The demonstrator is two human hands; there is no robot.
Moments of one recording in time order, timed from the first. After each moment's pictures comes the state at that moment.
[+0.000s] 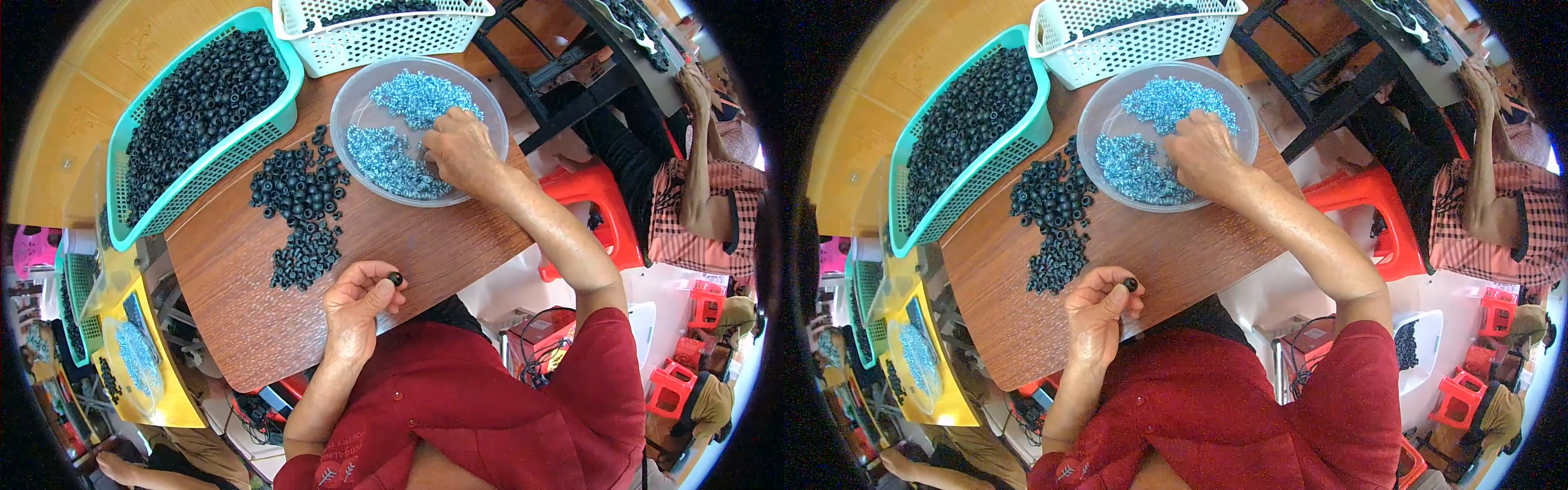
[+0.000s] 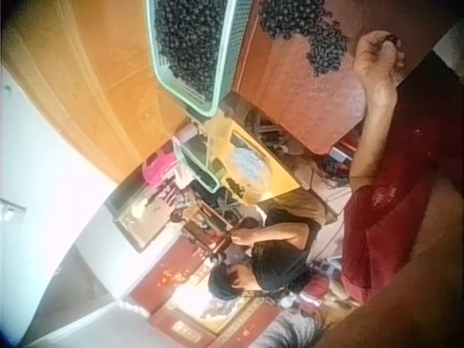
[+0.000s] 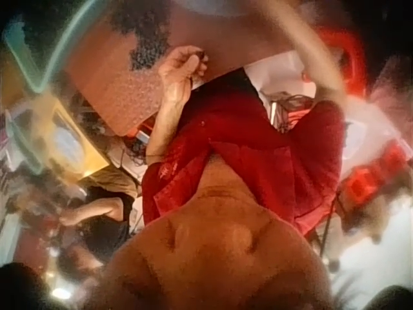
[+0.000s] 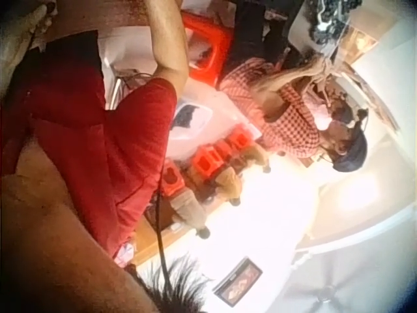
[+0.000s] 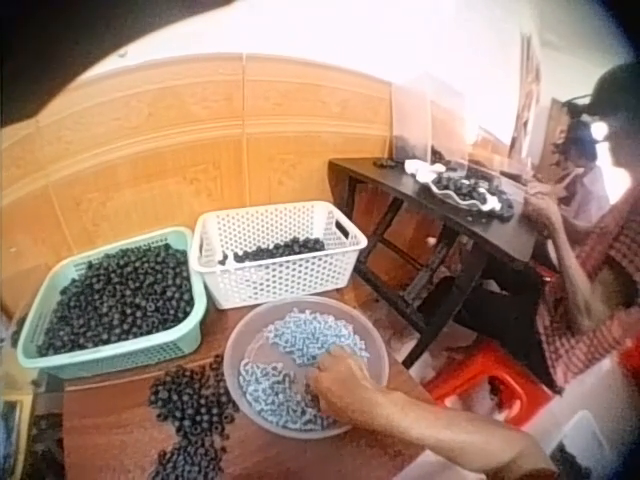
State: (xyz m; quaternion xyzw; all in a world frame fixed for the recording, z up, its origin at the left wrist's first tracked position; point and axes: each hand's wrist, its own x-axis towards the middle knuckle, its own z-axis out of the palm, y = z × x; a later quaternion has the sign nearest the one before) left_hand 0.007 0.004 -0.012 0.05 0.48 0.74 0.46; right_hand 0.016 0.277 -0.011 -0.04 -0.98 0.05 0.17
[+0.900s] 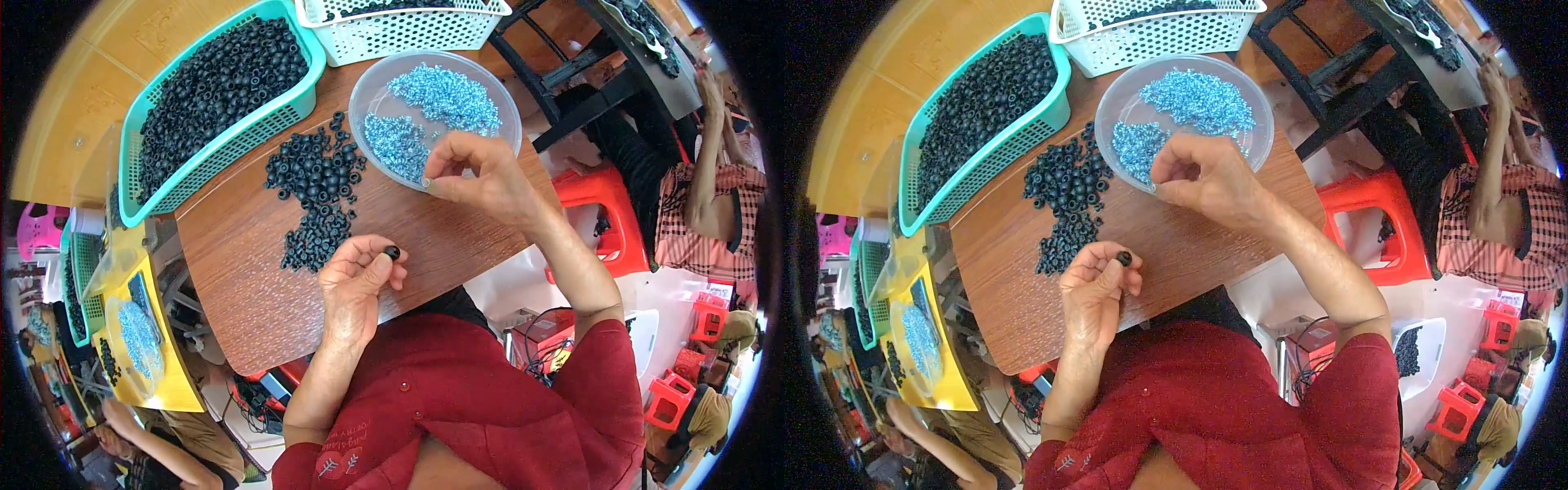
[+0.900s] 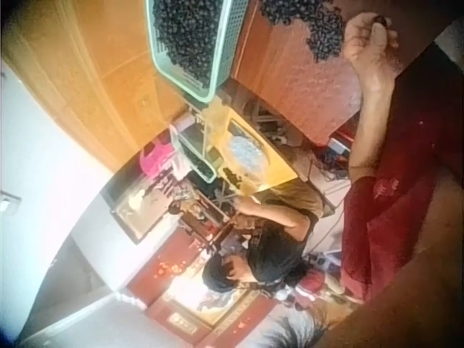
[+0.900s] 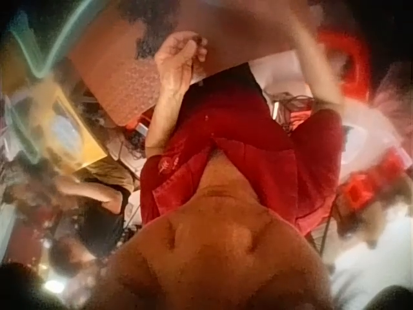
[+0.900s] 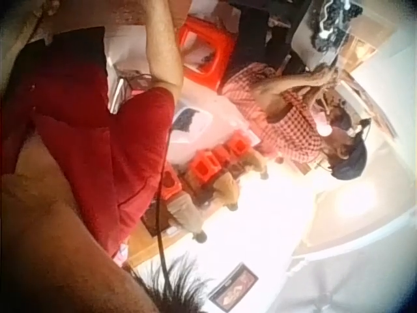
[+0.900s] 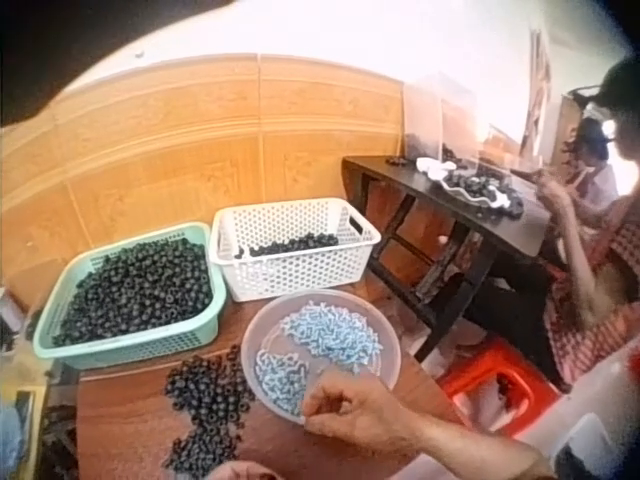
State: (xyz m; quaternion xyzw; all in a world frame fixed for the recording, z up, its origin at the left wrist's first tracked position) left_hand -0.001 0.003 0.001 0.05 0.44 0.79 0.42; right_hand 0.049 0.225 0.042 -0.08 -0.80 0.59 0.12
